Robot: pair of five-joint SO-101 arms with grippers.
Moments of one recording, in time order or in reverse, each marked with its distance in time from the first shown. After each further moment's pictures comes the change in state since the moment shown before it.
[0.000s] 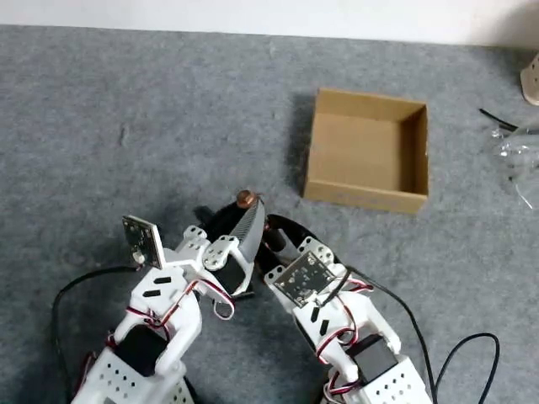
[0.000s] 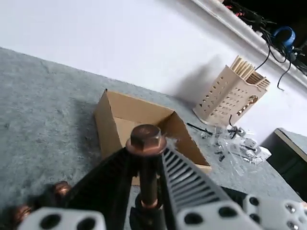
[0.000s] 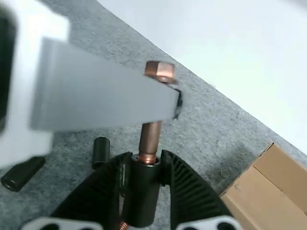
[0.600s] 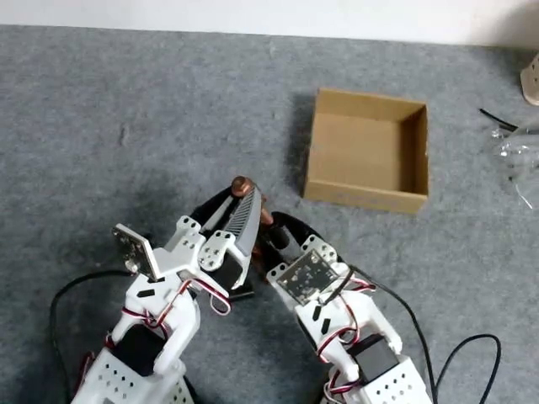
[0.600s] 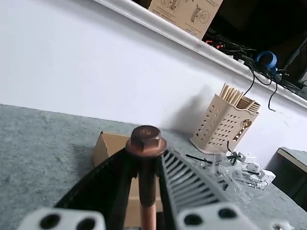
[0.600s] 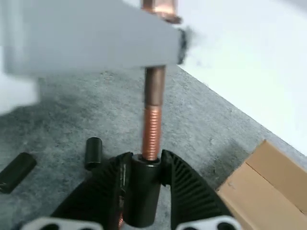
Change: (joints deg) left arm -0.2 0.0 -1.4 -7.9 -7.3; right arm 0.4 0.0 0.0 -0.1 -0.1
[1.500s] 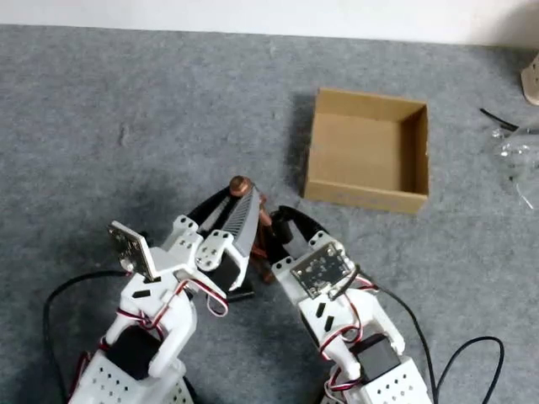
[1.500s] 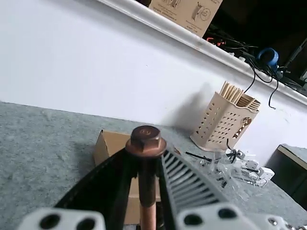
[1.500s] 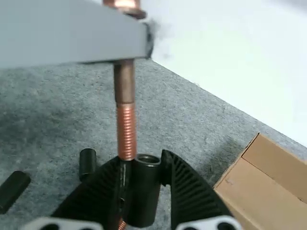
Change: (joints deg) left arm -0.1 0.0 -4.0 5.2 0.1; right arm 2.7 0.0 0.0 -1.8 -5.0
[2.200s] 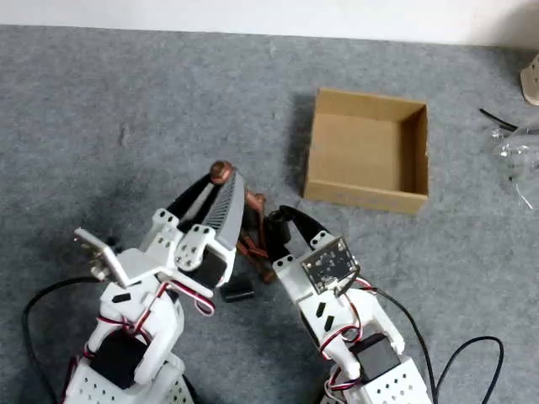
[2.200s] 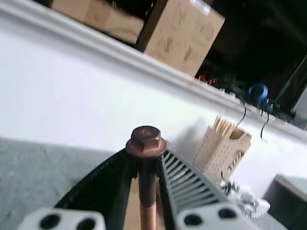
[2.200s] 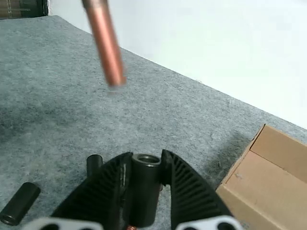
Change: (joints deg) left arm -2.5 -0.1 -8.7 2.5 0.1; right arm 0.1 0.0 0.0 0.0 -5.7
